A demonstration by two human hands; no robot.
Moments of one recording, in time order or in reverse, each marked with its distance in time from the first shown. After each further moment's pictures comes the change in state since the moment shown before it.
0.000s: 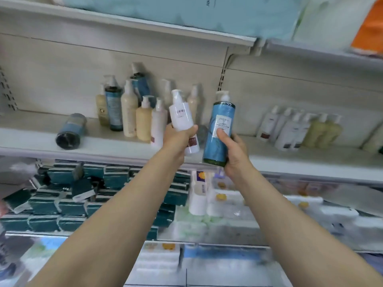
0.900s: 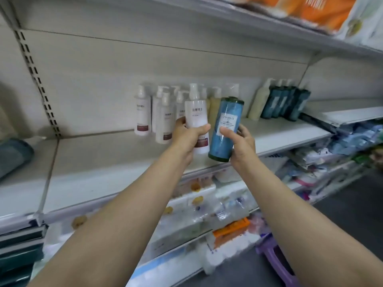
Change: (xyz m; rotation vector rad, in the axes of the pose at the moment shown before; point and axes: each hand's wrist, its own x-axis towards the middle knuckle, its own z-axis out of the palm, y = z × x) left_hand -0.023 -0.149 0.430 -0.047 -0.521 -0.171; right_hand 0.088 -0.147 -0.399 -0.101 0.514 -0.219
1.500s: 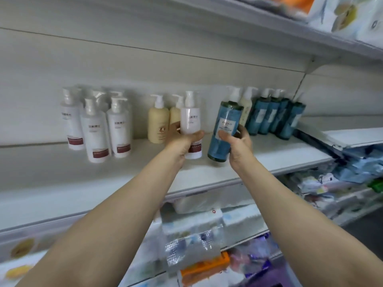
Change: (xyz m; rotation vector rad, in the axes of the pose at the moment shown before) left_hand 0.114 -0.076 0.159 0.086 0.099 0.051; right_hand 0.205 -0.015 -0.128 -0.036 -0.082 -0.021
